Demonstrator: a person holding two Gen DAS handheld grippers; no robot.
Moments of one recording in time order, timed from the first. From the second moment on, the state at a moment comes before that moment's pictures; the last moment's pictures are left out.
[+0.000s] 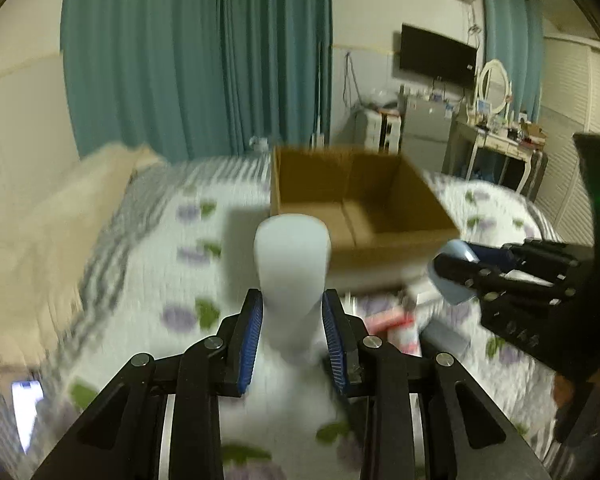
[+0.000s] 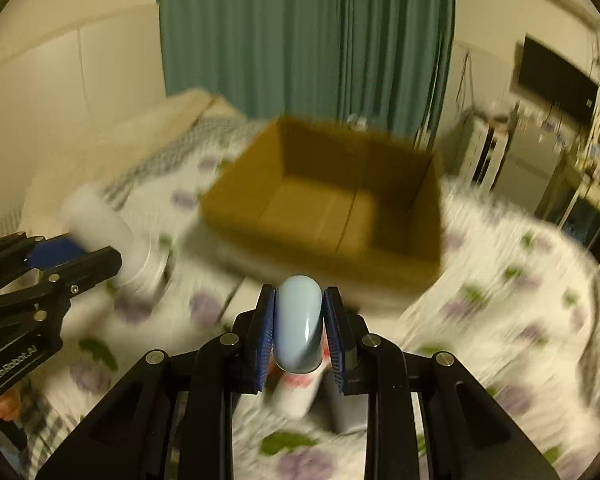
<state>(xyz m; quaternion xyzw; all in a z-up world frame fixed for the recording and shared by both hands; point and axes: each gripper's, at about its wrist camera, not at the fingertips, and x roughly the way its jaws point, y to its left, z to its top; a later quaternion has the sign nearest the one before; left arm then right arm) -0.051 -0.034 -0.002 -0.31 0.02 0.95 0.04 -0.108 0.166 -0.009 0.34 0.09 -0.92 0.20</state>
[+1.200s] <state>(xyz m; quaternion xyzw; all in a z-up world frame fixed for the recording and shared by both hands) -0.142 0.014 0.003 -0.33 0.05 0.94 0.04 -0.181 0.237 0.042 0.29 0.05 -0.95 0.12</state>
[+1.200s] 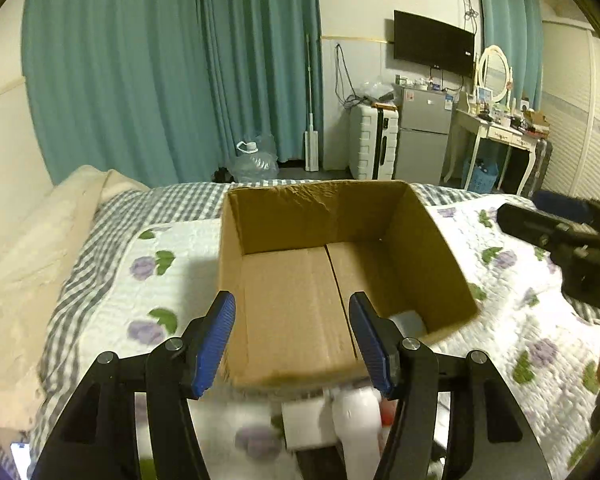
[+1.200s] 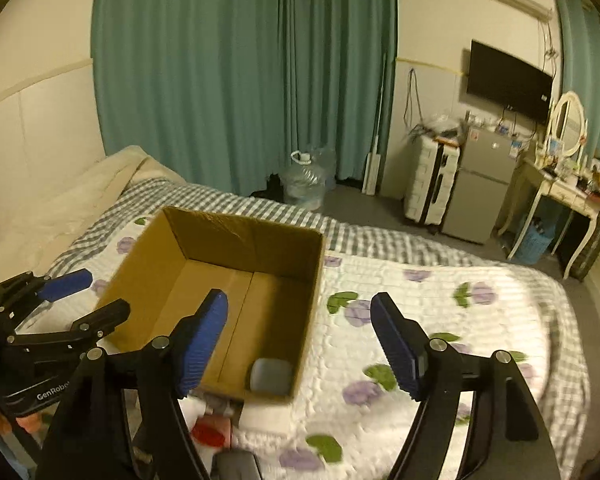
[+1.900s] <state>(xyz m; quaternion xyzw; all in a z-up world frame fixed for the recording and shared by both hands) -0.068 0.021 -0.075 -0.39 0.02 0.92 0.03 -0.098 0.240 -0.035 0.35 0.08 -0.92 0.14</state>
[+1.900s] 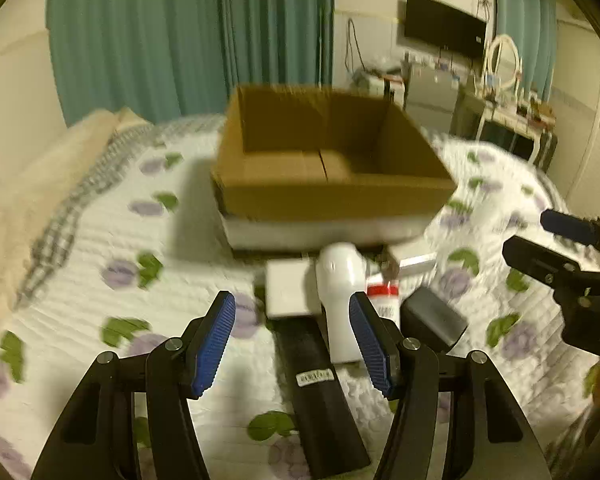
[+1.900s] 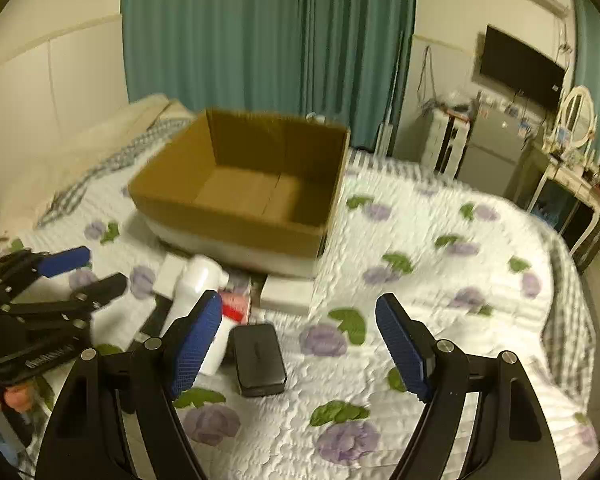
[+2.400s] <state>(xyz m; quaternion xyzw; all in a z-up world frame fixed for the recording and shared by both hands) -0.113 0.048 -0.131 -0.44 0.03 0.89 0.08 -0.128 0.237 -0.084 0.41 0.06 -0.90 0.15</state>
